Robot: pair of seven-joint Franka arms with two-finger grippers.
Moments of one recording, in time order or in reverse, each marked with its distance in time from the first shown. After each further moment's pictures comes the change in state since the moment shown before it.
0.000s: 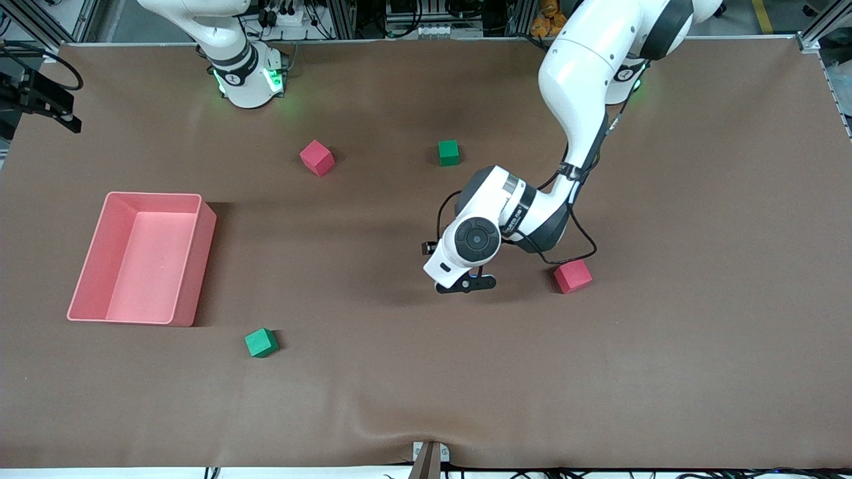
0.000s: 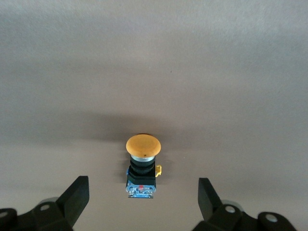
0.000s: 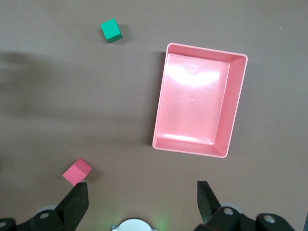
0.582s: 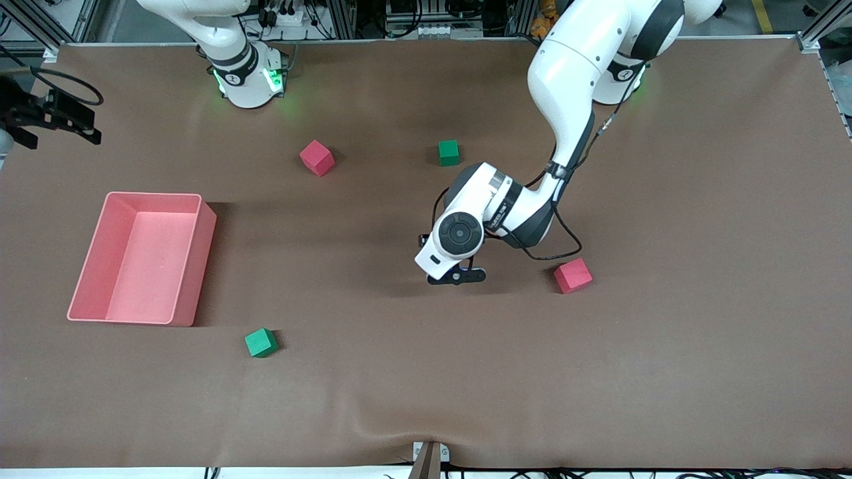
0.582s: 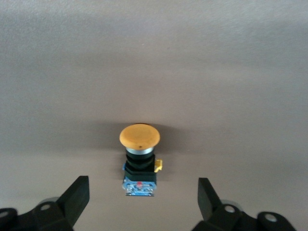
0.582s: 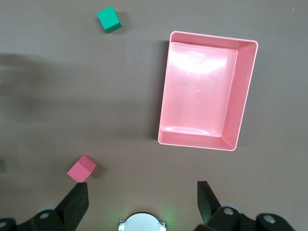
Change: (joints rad) left arm -0.031 0.010 0.002 -0.028 0.030 0.000 0.000; right arm 0.016 0.057 -0.008 -0.012 0.001 0.005 0.042
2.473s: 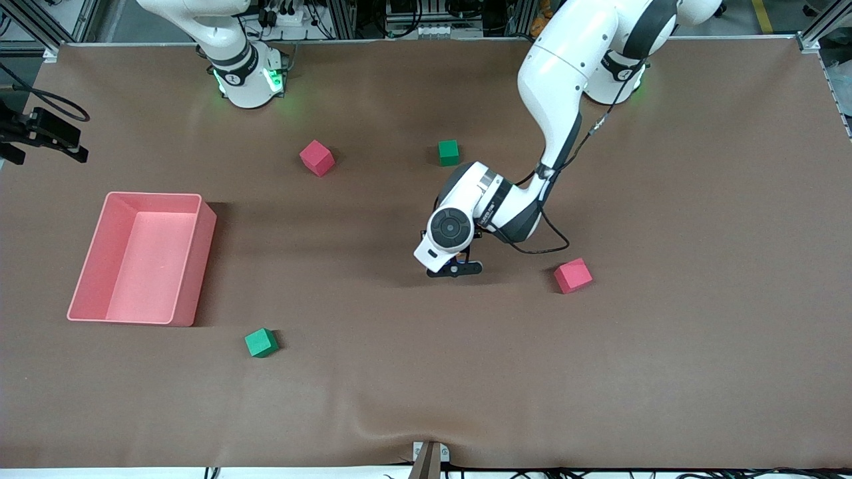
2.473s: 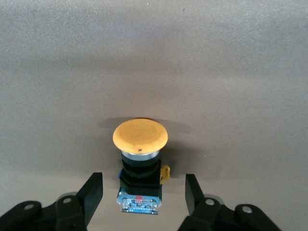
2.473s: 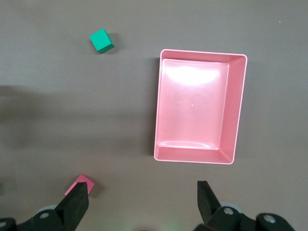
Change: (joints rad) left arm -0.037 0.008 0.002 -0.090 0.014 0.076 -0.039; right arm 0.014 0.007 -0.040 -0.002 0.007 0.079 0.012
